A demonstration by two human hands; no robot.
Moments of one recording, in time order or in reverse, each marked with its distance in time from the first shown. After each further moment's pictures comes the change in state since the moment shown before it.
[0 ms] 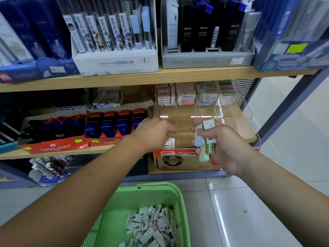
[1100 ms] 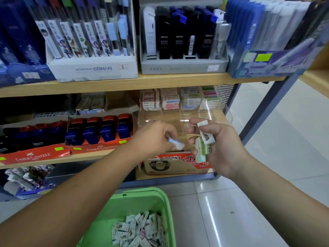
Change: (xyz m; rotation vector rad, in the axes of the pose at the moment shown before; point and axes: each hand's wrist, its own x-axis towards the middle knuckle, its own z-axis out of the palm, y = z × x) left_hand -0.001 0.049 -0.007 -0.322 0.098 -0.019; right_hand -0.015 -0.016 -0.015 0.162 -0.005 -0.082
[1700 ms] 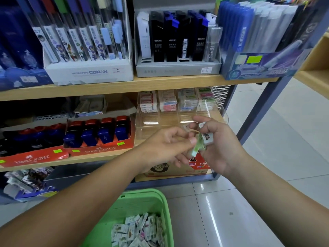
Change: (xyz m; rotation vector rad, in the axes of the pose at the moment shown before) left_hand -0.020 0.040 0.008 -0.813 -0.284 -0.182; right_hand -0.003 -0.005 -0.001 0.087 0.074 -0.015
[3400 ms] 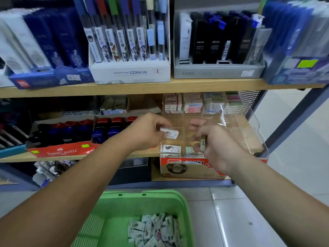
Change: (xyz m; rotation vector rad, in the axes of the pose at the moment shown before) left_hand -0.016 -0.012 -0.104 0.655 0.348 0.071; right_hand 0.029 0.032 0.051 -0.329 -0.054 0.030
